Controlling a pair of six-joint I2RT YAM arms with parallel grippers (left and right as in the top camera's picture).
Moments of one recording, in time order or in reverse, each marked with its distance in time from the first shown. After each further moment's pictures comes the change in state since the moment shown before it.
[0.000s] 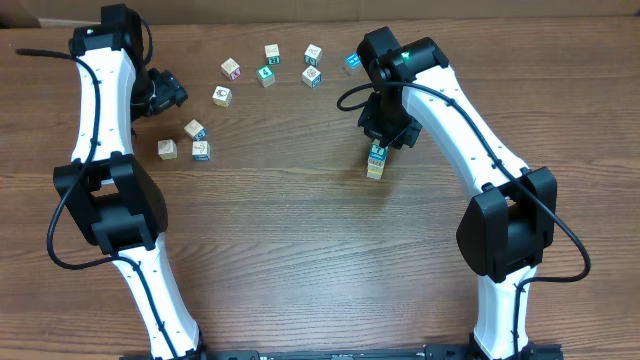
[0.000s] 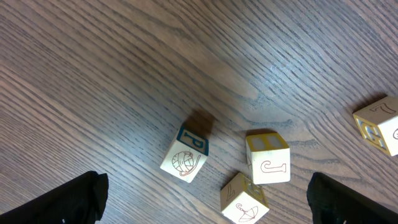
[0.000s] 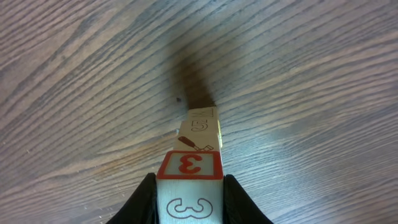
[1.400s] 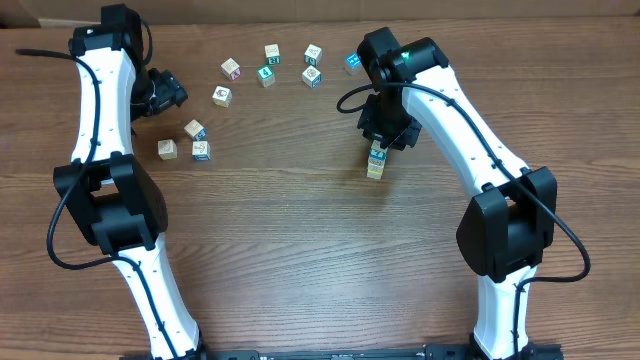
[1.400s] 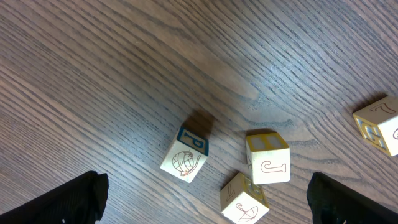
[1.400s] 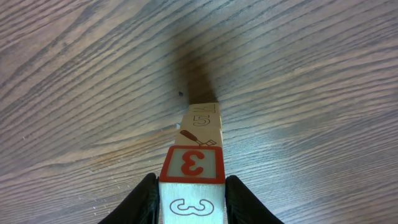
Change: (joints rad) left arm 0.000 0.000 0.000 0.000 0.000 0.000; right arm 0.000 0.000 0.000 -0.005 -0.014 -0.052
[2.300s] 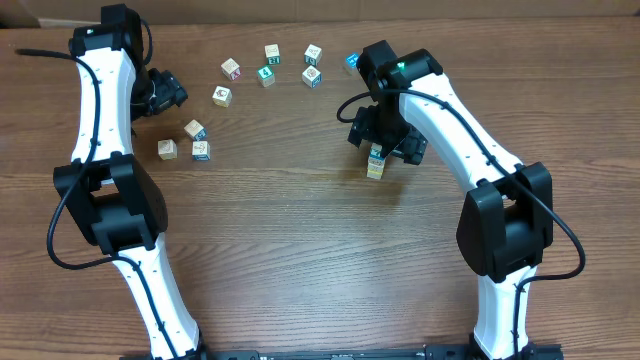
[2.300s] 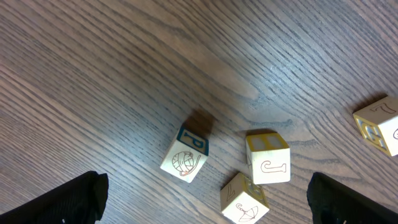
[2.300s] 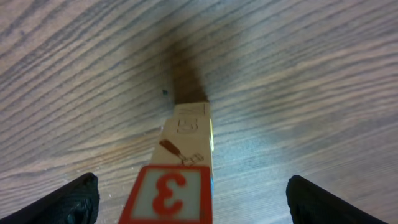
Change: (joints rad) left arm 0.000 0.000 0.000 0.000 0.000 0.000; right arm 0.000 0.000 -0.110 0.069 0.000 -0.003
